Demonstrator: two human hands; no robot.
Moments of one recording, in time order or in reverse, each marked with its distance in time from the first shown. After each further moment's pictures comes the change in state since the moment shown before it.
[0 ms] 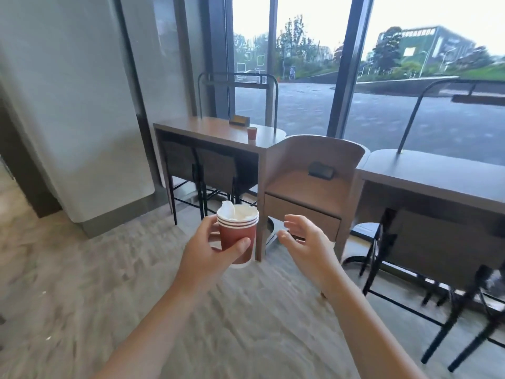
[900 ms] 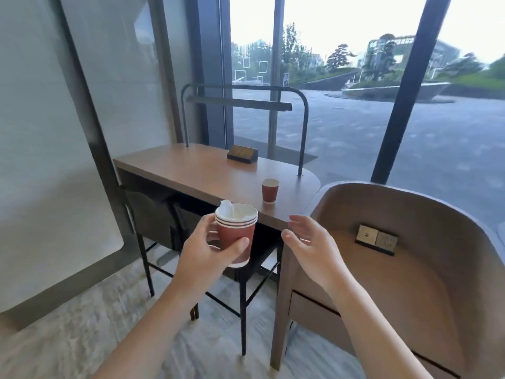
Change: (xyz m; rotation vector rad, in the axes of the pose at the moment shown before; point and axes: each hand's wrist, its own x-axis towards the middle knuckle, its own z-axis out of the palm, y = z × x) left_hand 0.730 -0.169 0.055 0.016 -0.035 0.044; right_hand 0.721 0.077 0.183 0.003 0.015 0.009
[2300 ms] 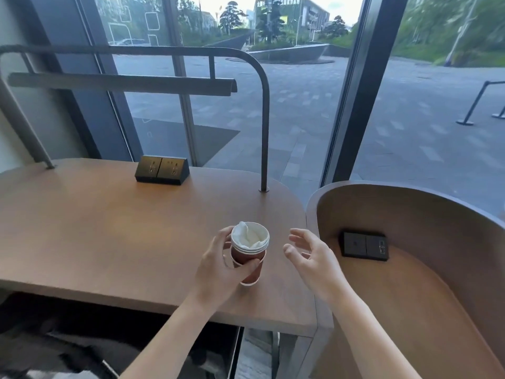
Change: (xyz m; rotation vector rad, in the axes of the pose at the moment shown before) left_hand 0.433 -0.195 0.195 0.011 -0.401 0.111; right_hand 0.357 0.159 0.065 -0.105 0.278 0.335
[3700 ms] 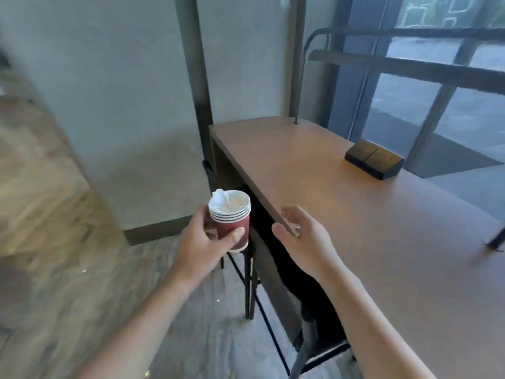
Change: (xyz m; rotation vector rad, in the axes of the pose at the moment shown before) left_hand -0.189 0.011 -0.165 0.132 0.874 -0.403; right_hand -0.033 -0.131 0.180 0.022 -0.776 -0.621
